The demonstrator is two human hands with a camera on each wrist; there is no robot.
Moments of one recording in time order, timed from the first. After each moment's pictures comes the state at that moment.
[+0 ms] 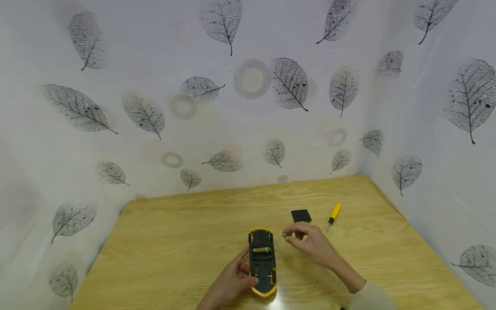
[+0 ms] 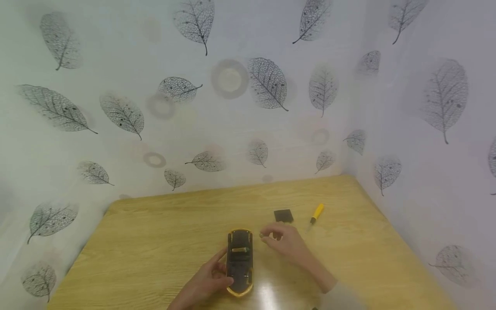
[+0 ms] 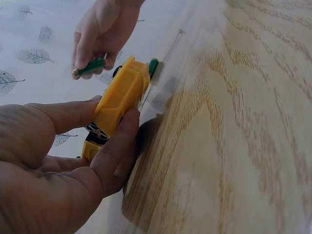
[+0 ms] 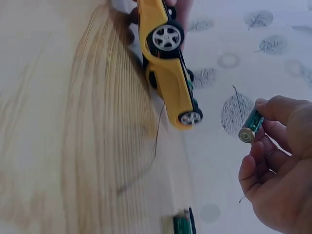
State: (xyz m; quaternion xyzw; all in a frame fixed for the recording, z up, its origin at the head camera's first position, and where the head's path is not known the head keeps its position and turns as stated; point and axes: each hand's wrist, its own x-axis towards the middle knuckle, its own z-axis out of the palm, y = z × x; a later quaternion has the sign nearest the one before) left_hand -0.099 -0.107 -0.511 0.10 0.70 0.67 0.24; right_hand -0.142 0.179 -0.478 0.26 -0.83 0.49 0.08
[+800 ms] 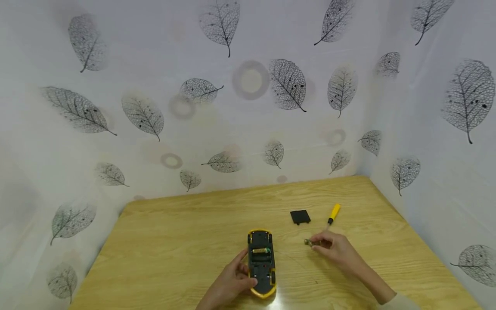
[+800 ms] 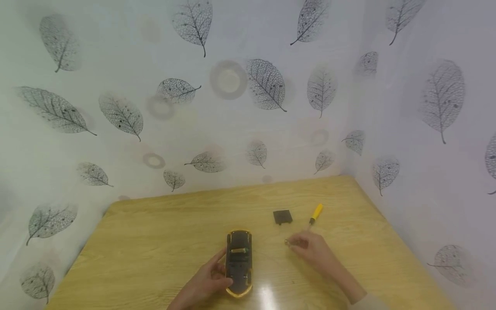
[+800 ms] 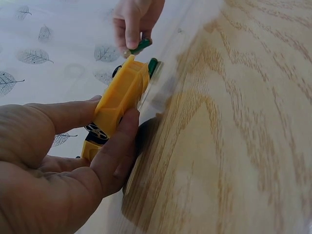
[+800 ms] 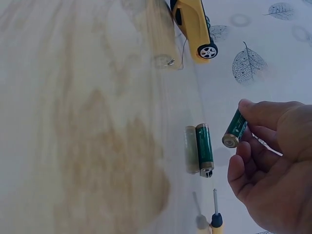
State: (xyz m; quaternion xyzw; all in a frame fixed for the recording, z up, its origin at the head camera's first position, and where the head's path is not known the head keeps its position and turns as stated) left_hand -0.099 -0.107 -0.511 0.10 0.70 0.67 0.23; right_hand -0.133 0.250 -0.506 0.18 -0.87 0.47 0.02
